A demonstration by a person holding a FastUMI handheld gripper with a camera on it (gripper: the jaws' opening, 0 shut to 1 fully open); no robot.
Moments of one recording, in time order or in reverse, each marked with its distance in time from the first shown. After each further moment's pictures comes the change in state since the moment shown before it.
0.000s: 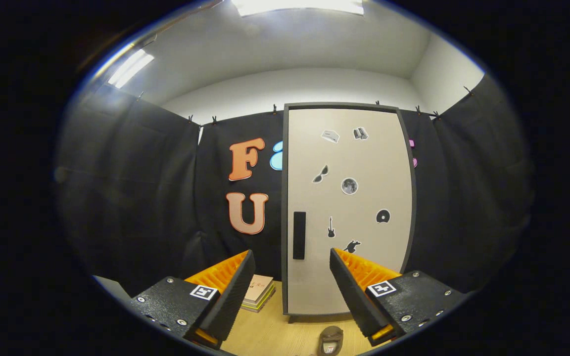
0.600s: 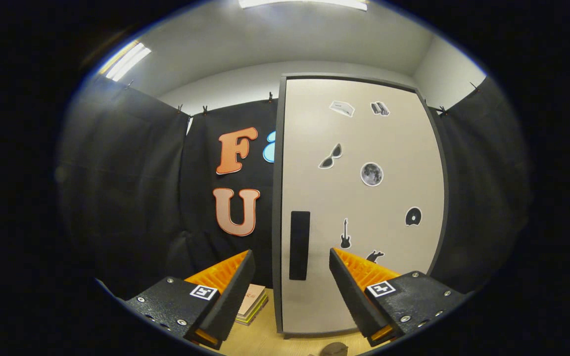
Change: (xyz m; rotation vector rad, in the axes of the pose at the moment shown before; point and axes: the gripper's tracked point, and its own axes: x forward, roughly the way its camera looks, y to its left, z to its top) arm 0.135 -0.010 -0.035 -0.003 0.015 -0.042
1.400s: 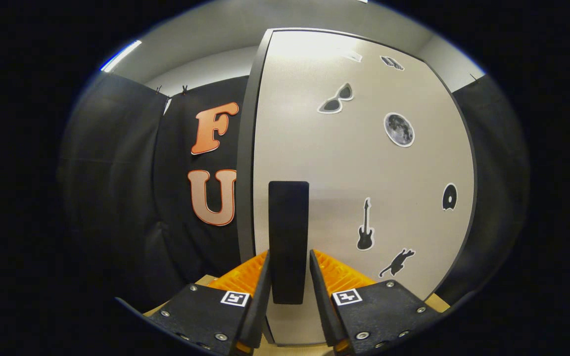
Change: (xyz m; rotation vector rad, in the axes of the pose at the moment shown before) arm 0.092 -0.001 -0.047 0.018 0.090 -0.060
